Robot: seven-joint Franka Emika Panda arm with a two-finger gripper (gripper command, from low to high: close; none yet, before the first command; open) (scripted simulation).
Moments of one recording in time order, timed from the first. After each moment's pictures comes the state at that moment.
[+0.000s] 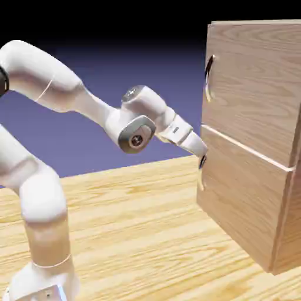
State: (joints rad) arm -0.05 -0.61 0.06 -2.77 0.12 3.03 0.85
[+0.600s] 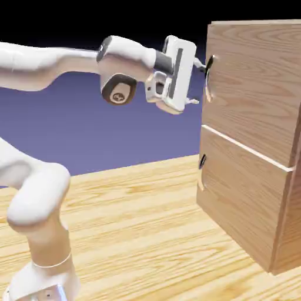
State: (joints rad) arm -0.49 -0.87 0.50 -2.54 0.90 2.97 1.61
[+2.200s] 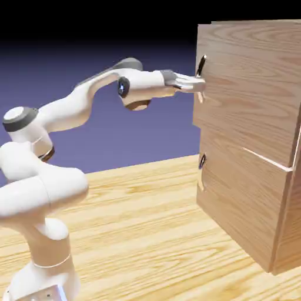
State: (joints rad) arm -1.27 -1.56 1.10 -2.30 2.37 2.45 2.90
